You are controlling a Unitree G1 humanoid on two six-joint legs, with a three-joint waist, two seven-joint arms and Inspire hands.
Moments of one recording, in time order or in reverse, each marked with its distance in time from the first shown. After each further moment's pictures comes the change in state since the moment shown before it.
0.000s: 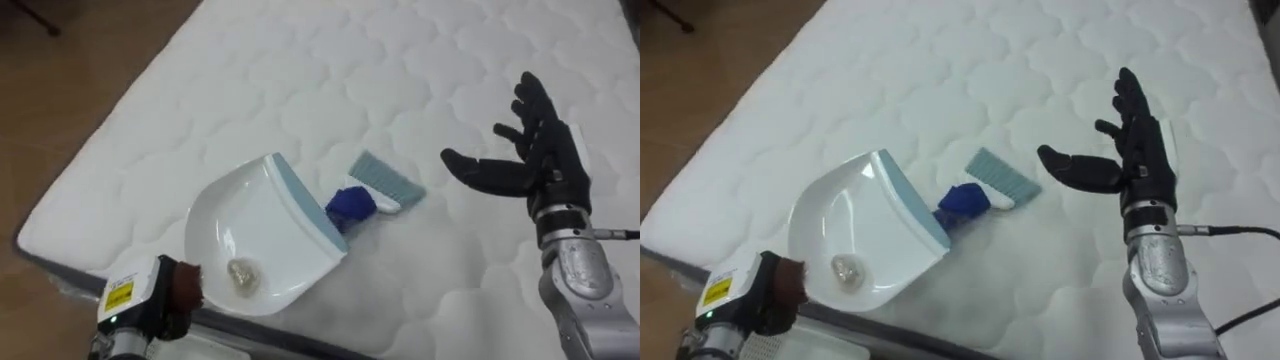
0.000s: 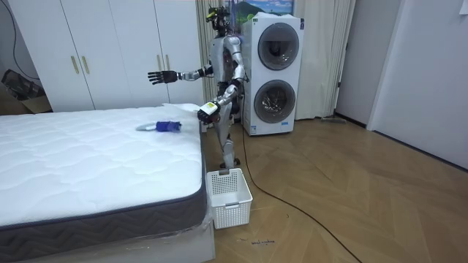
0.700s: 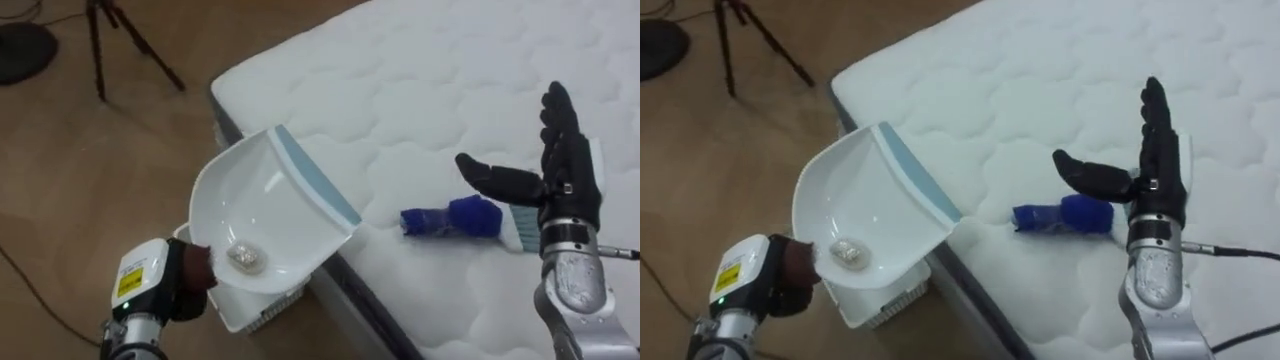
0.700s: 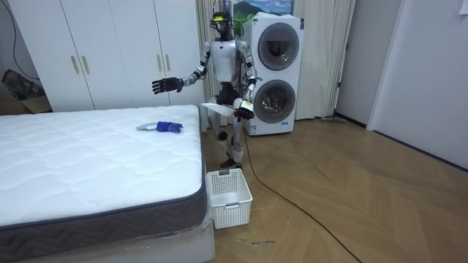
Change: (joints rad) left arm -0.035 -0.043 0.000 -0.021 -0.034 -0.035 0.013; right arm 0.022 0.024 0.023 0.038 -0.038 -0.063 -0.114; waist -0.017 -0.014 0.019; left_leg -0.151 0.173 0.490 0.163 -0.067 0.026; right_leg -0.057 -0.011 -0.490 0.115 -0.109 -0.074
